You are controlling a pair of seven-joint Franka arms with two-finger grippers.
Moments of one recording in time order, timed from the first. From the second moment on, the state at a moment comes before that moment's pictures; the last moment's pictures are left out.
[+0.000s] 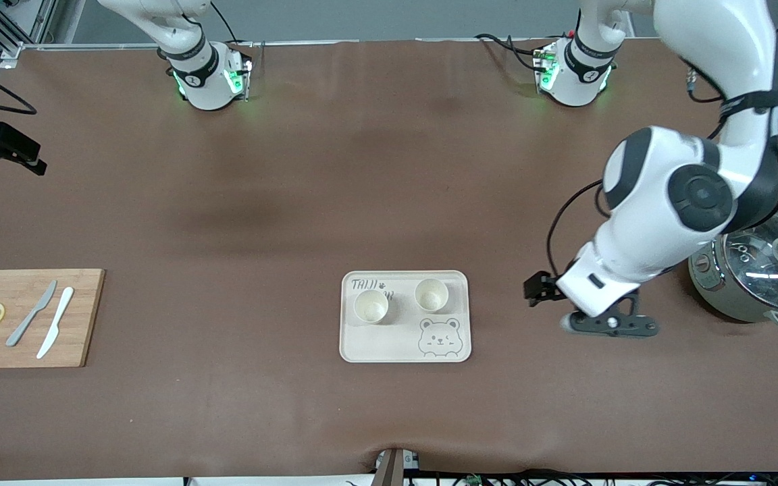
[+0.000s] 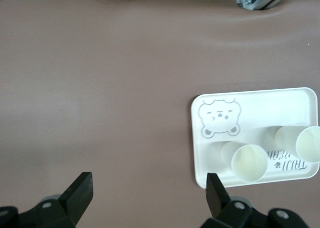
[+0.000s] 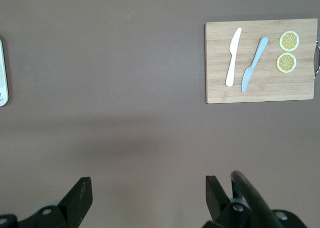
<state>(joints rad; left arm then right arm) -0.30 0.55 -0.07 -1.26 -0.03 1.95 -0.26 -0.12 -0.10 0.03 -1.69 -0.01 1.60 -0.07</state>
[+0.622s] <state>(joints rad) -0.50 0.75 -0.06 -1.24 -0.03 2.18 -0.50 -0.12 -0.10 0.03 -1.68 -0.01 1.60 -0.07</state>
